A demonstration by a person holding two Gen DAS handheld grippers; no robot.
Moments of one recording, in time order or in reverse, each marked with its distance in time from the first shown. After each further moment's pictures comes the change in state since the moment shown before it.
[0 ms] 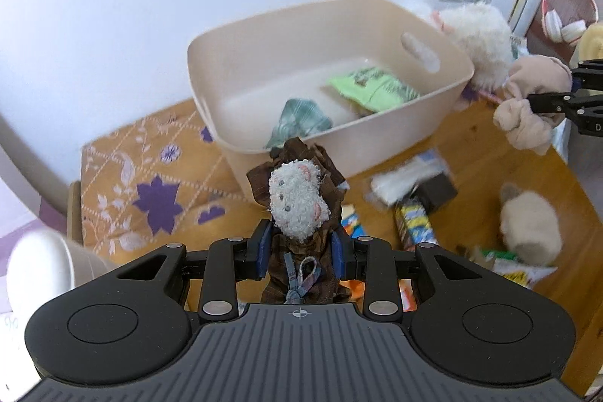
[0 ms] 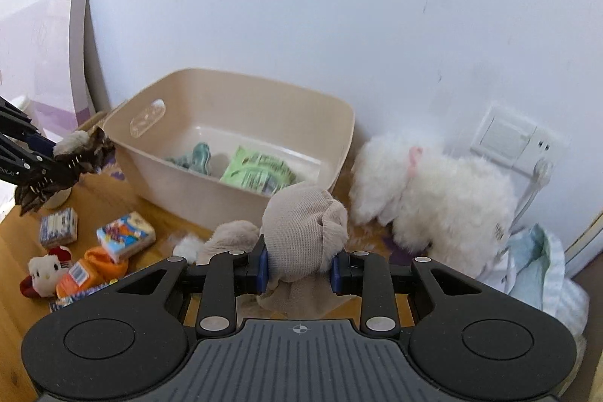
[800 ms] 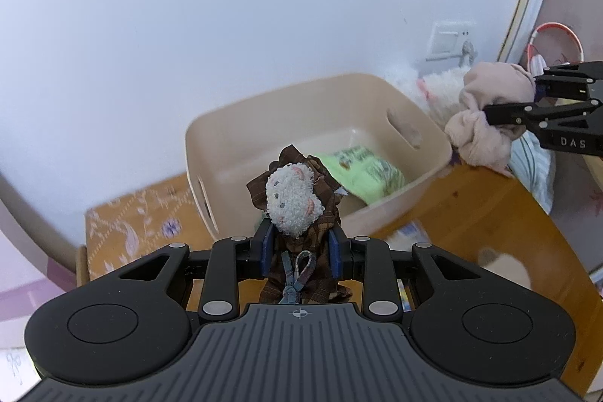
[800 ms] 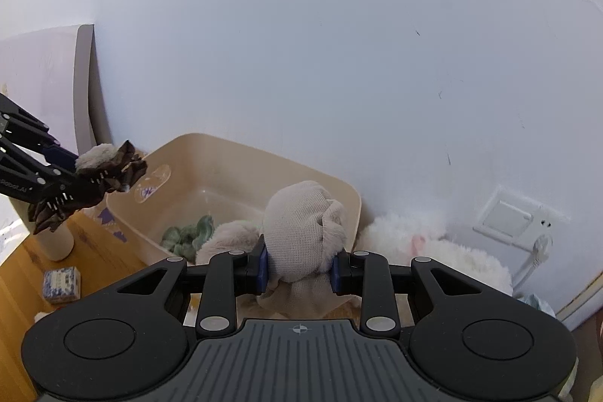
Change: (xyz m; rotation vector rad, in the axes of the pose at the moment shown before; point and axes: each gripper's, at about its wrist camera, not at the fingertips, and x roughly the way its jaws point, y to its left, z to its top) left arm -0.031 0.000 0.057 -0.002 -0.128 -0.024; right arm -0.001 0.006 0.067 -0.046 -0.106 0.011
